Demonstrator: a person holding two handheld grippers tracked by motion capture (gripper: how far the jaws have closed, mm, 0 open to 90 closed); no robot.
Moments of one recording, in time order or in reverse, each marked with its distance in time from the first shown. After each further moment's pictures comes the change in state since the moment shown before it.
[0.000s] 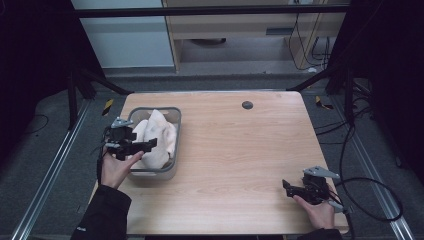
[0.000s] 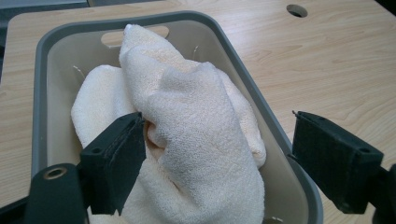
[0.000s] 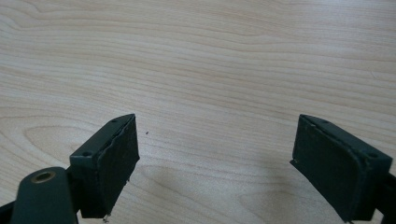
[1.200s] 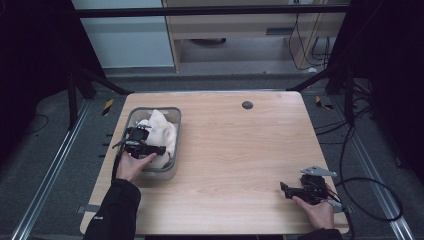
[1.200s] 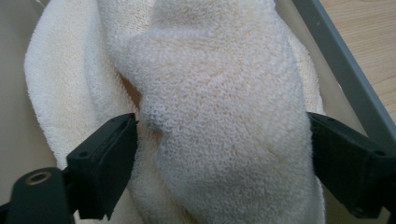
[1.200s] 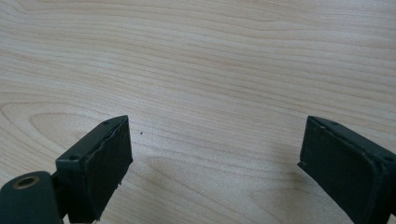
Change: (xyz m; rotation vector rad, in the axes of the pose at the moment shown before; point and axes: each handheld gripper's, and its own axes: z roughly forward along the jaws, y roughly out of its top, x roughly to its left) left arm 0.002 -0.012 0.064 0.233 0.060 0.010; right arm 0.000 0.000 0.005 0.046 0.041 -0.016
